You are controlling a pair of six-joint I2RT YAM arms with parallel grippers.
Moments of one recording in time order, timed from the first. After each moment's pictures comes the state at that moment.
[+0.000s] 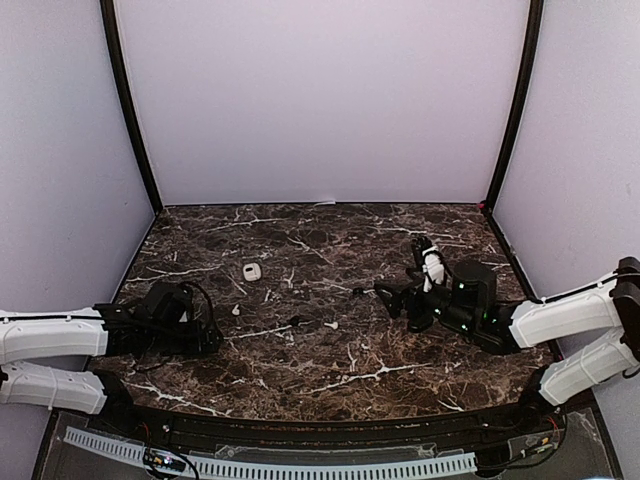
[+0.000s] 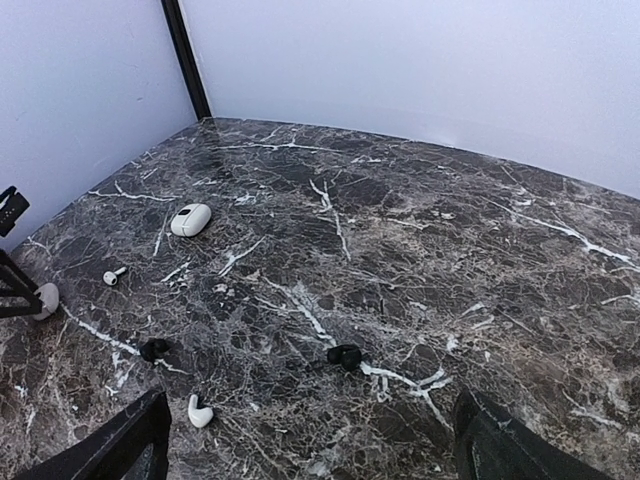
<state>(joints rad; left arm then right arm) -0.68 1.00 0.36 -0.34 -0.17 -0.73 0.80 1.31 0.39 0.68 0.10 0.18</state>
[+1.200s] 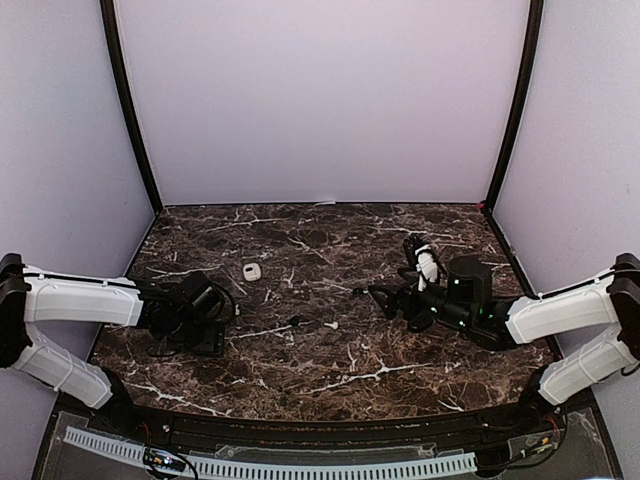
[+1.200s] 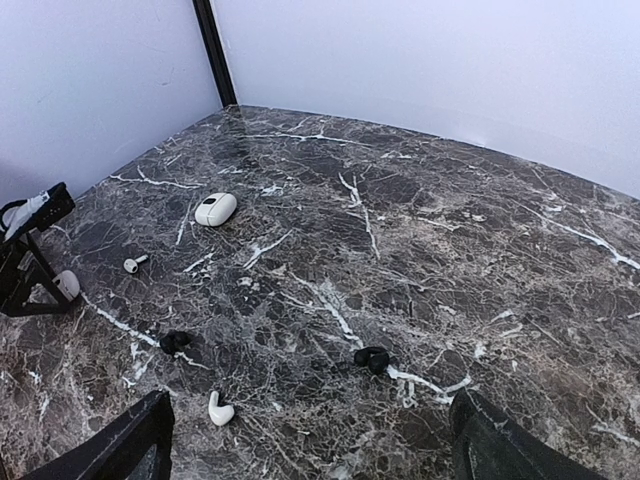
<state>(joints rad) -0.74 1.32 0.61 -0.59 -0.24 -0.73 0.80 1.34 0.43 0.65 0.03 0.17</state>
